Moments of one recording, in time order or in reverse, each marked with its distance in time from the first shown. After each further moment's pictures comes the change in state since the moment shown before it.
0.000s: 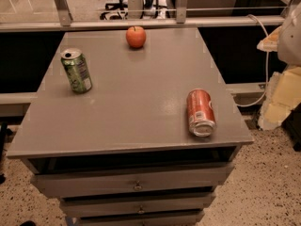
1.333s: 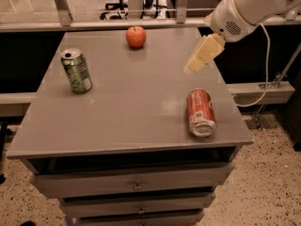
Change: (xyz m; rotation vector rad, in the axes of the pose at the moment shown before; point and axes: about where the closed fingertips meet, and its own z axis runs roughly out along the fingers) arm -0.120 -0.132 0.076 0.076 -0.395 0.111
